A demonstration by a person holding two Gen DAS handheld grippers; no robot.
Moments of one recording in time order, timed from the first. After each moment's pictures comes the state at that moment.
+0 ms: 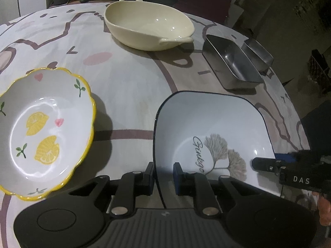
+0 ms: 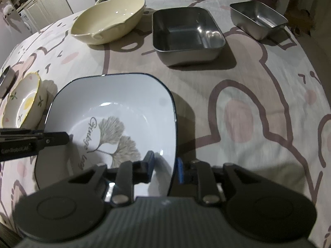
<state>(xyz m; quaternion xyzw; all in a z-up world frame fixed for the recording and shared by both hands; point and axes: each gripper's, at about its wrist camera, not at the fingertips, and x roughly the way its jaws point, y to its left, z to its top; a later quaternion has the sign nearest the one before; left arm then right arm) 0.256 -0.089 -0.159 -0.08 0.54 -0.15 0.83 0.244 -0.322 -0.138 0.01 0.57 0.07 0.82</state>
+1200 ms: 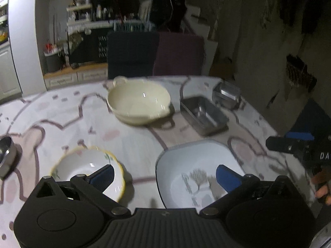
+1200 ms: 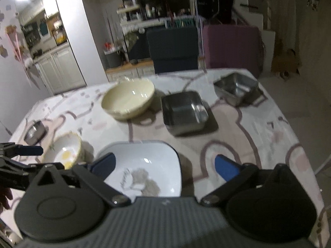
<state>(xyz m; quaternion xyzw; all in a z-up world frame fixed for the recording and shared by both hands) 0.196 -0.068 -0.041 0.00 0.38 -0.17 0.91 0.160 -0.340 -0.026 0.06 0.38 0.07 0.92</state>
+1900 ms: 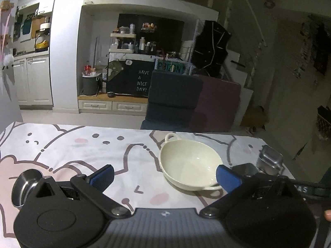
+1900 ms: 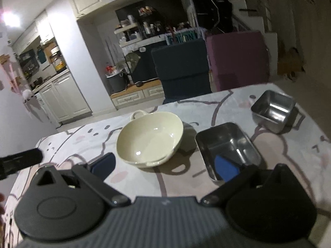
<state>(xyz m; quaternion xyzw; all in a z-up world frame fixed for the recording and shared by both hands) 0.280 0.000 -0.017 -0.06 0.29 -0.07 0.95 0.270 -0.272 -0.033 0.13 0.34 0.06 0.93</state>
